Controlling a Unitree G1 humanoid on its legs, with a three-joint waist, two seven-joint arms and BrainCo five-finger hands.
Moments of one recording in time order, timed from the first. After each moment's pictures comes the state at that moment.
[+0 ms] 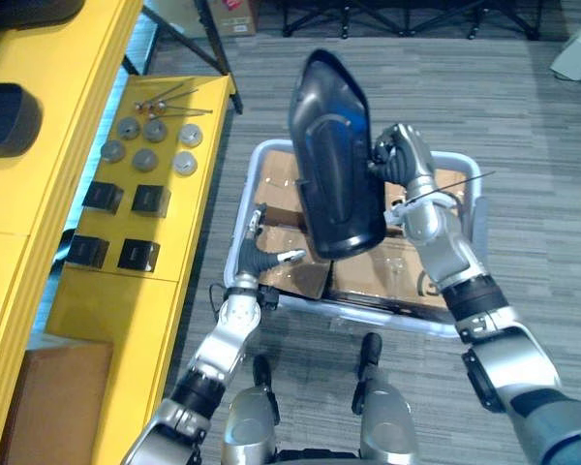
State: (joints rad) left arm -0.44 0.16 -0.33 0.35 -0.07 -0.04 0.33; right arm -0.83 -0.38 0.30 0.47 -0.51 -0.07 -0.25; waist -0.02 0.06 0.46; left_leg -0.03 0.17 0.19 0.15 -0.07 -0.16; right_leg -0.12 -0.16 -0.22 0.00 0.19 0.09
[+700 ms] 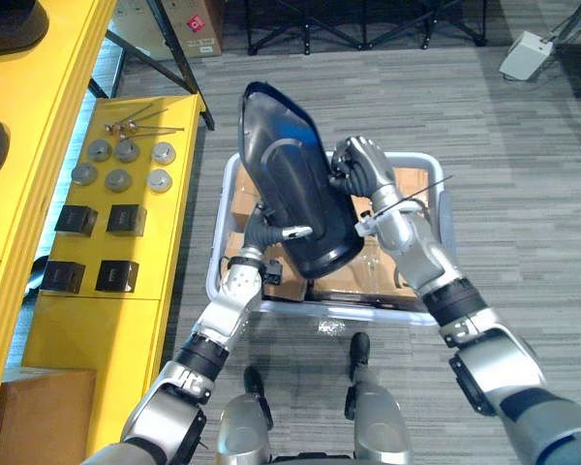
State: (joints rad) left arm -0.53 0.17 -0.32 0.31 -0.28 -0.05 0.26; right arm -0.83 -0.33 0.37 0.47 -0.52 -0.11 -0.22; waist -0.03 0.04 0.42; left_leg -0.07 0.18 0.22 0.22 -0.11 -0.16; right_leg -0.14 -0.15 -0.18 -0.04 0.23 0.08
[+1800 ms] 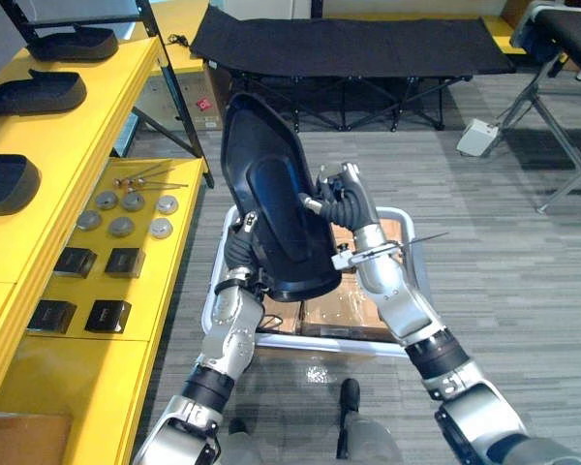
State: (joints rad) left arm -0.36 0.05 -0.26 0.29 -0.70 -0.28 0.26; right arm -0.54 -0.17 0.37 0.13 -0.32 -0.11 -0.35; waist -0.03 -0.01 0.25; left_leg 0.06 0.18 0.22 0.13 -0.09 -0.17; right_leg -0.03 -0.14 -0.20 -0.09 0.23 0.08
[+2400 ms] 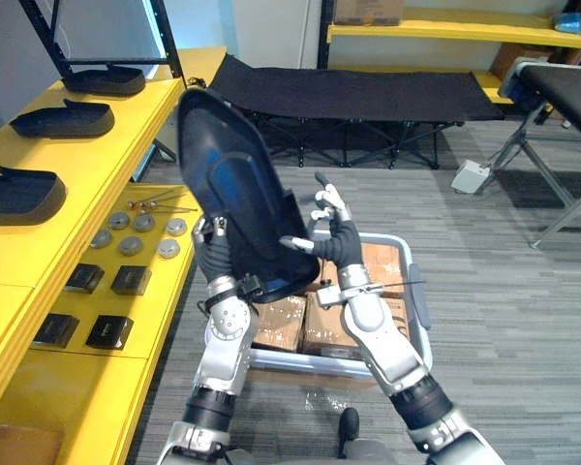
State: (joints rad) left arm -0.16 -0.04 -0.05 0.13 -0.10 -0.26 0.66; right arm -0.22 -0.05 0.39 -0.14 0.25 -0.24 -0.26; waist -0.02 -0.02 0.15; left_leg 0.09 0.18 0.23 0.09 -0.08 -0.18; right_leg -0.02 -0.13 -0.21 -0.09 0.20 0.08
